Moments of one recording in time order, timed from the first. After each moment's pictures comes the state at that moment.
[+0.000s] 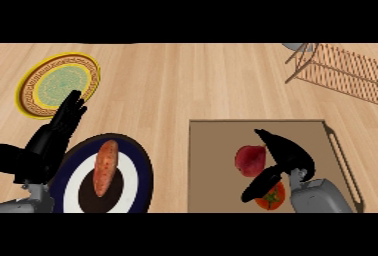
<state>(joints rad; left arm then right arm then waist) -0.05 0.23 0.05 -1.68 0.05 -0.07 0.16 -0.19 -0.23 0.29 -1.55 0.56 0.50 0.78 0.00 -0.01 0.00</state>
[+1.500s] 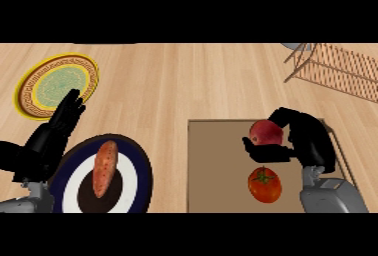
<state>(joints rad) -0.07 0.21 0.08 -1.68 0.02 -0.09 0.18 -0.19 -0.19 0.18 -1.68 0.83 0.07 0.59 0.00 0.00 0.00</state>
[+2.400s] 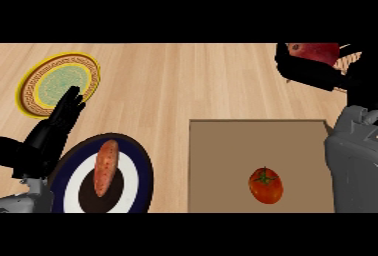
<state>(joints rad) -0.09 0.21 0.10 -1.67 0.02 -0.11 0.18 -0.63 -0.17 -0.04 -1.80 1.04 0.02 0.95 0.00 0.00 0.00</state>
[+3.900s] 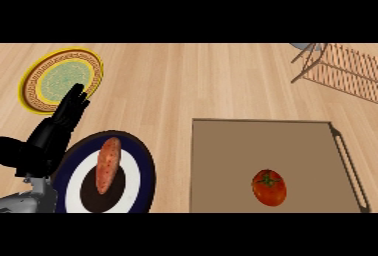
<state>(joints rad) -0.10 0.18 0.09 -1.70 0.00 -0.11 0.20 -0.94 -0.54 -0.29 -1.14 0.95 -0.14 0.54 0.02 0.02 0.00</state>
